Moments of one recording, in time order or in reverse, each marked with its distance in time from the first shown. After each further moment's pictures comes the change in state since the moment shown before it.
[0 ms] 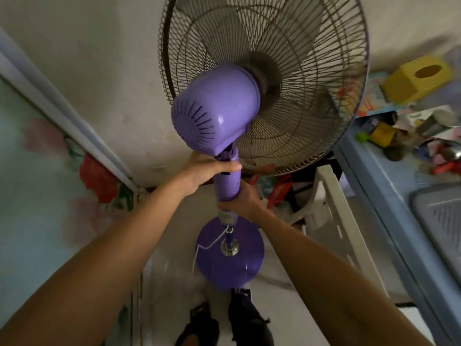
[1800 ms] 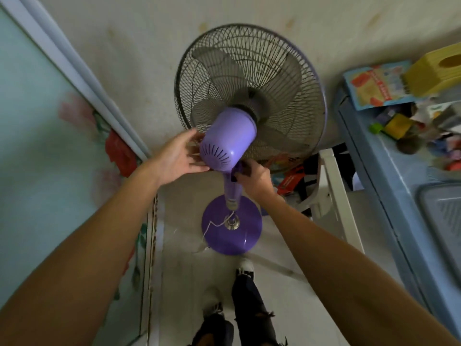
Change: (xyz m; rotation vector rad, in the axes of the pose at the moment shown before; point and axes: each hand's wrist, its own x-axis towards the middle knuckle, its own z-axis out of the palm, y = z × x) left_hand -0.047 -0.003 -0.043 -0.375 0.029 -0.402; right_hand -0.031 -0.014 -0.023 -0.066 0.052 -0.053
